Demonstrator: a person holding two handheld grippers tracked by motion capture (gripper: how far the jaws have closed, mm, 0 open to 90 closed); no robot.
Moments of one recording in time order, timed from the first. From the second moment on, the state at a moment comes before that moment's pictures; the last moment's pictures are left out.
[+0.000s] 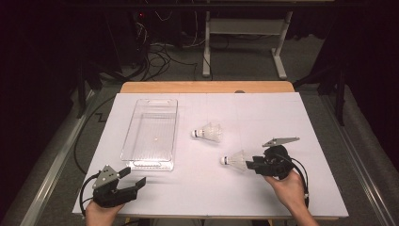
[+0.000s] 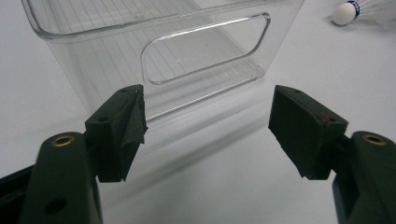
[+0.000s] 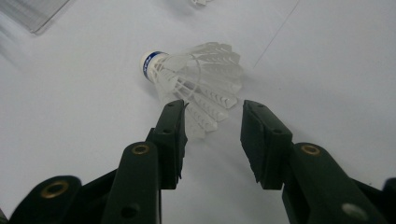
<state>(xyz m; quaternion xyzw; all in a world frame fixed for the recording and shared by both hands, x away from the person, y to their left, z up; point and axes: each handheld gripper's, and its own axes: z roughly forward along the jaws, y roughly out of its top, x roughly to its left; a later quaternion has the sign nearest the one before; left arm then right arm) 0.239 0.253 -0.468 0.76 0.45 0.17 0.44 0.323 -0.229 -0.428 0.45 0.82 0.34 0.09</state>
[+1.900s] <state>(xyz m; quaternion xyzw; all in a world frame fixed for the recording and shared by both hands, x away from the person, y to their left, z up) 0.238 0.254 -0.467 0.76 0.45 0.17 0.44 0.325 -0.196 -0.436 0.42 0.84 0.33 0.07</state>
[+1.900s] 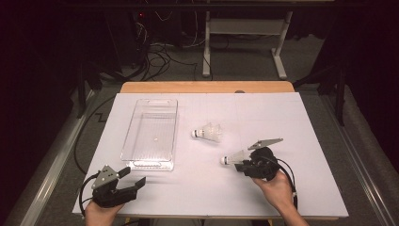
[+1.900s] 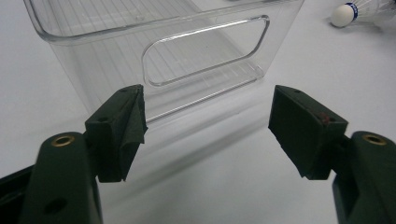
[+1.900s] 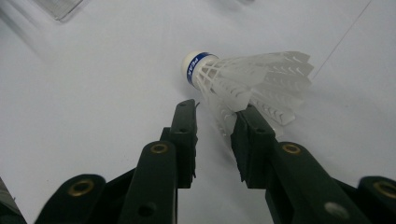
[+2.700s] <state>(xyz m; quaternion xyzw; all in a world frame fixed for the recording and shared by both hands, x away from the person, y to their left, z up) 0.238 0.254 -0.467 0.76 0.45 0.17 0.44 0.325 -0.192 -0.436 0.41 0.85 0.32 0.07</state>
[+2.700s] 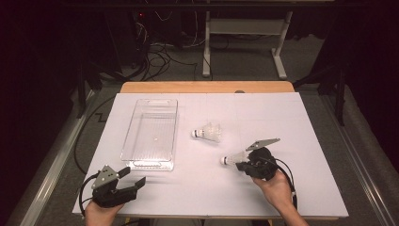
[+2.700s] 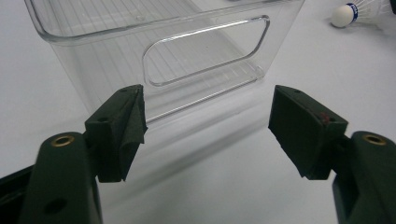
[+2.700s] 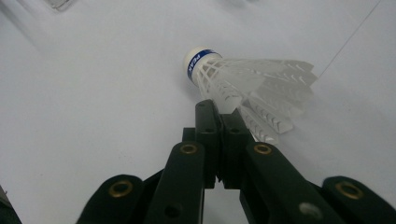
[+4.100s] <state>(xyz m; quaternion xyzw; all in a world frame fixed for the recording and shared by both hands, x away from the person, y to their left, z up) 0.238 0.254 -0.467 0.76 0.45 0.17 0.44 0.326 -0.199 -0.428 0.40 0.85 0.33 0.08</state>
